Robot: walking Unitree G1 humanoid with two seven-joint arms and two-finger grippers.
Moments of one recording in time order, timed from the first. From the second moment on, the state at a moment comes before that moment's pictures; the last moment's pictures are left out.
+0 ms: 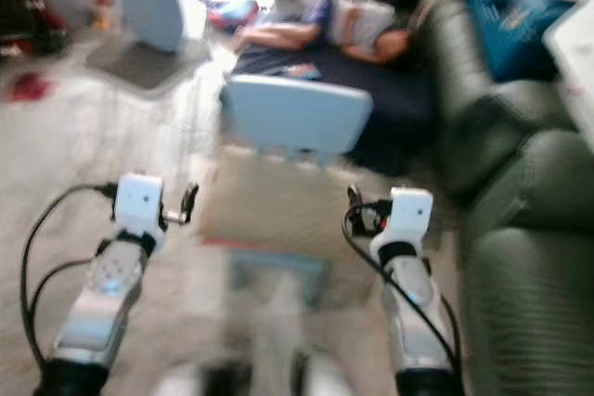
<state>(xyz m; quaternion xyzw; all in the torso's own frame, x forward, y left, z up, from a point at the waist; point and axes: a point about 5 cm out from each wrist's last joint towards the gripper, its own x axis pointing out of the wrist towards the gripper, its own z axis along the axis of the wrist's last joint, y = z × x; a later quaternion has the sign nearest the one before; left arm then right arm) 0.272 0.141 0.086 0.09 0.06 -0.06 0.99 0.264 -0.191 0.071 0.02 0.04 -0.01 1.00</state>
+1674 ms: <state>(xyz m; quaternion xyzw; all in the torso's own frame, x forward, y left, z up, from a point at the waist) 0.263 0.136 0.075 0.07 0.08 -0.08 0.99 0.265 -0.175 0.067 0.02 0.05 0.01 1.00</state>
